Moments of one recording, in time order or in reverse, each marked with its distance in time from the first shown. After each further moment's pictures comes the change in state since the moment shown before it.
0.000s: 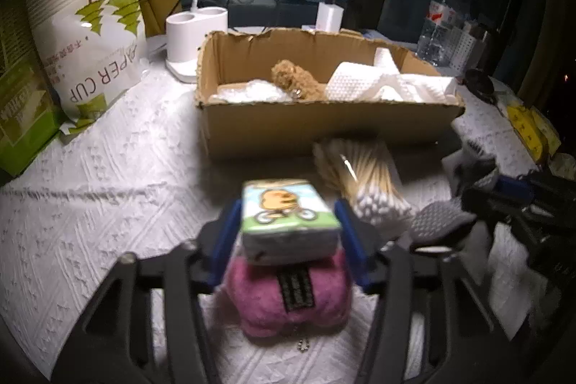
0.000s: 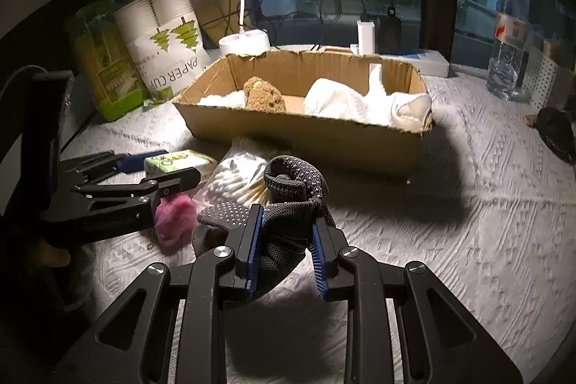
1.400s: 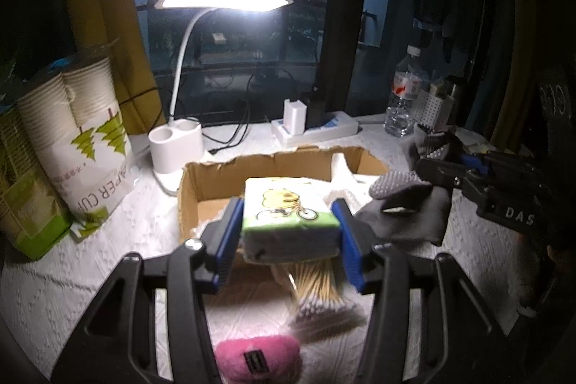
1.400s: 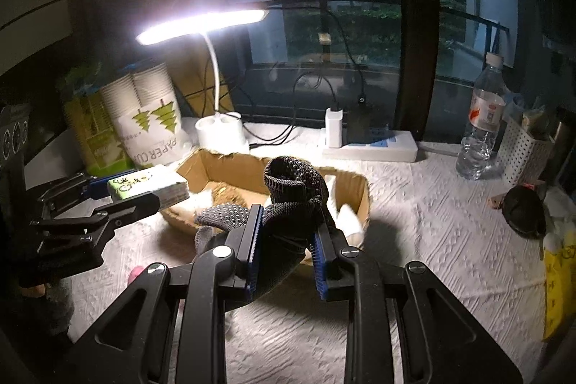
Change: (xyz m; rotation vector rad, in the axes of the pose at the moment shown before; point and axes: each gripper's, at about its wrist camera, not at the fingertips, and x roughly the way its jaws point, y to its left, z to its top) left arm -0.061 -0.035 0.072 0.064 -0.243 -0.042; right arm -0.038 -0.038 0.079 -0.024 -0.179 -0.053
